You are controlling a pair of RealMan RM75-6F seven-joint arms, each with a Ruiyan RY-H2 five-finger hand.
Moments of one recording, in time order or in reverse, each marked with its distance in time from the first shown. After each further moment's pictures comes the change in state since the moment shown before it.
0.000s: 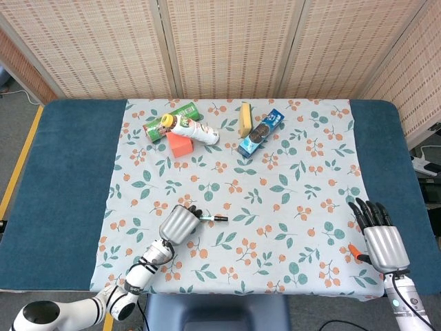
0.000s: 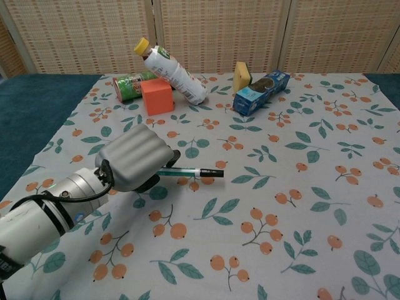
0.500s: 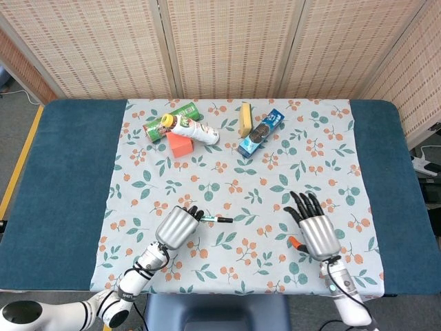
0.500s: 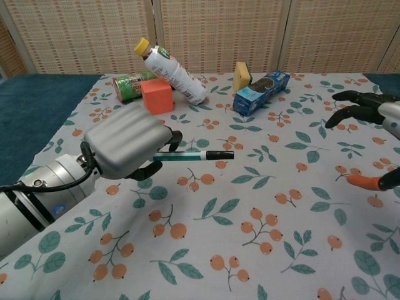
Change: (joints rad) left arm 0.024 0.113 -0.002 -0.239 0.025 0.070 0.067; right arm 0.149 -0.317 0.069 -0.004 -0.033 -0.077 -0.208
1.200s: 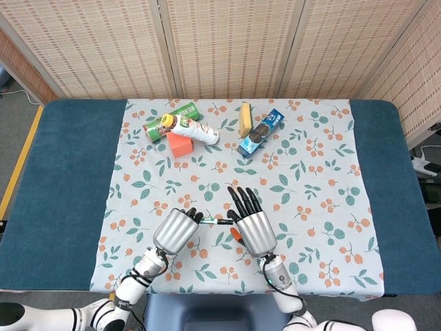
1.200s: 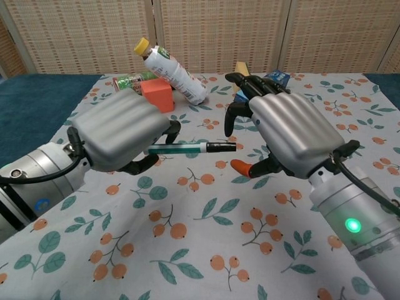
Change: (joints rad) left arm 0.025 0.091 -0.012 -0.260 -0.069 -0.010 0.197; right arm 0.167 -0.475 0.067 0.367 -0.138 0.102 -0.054
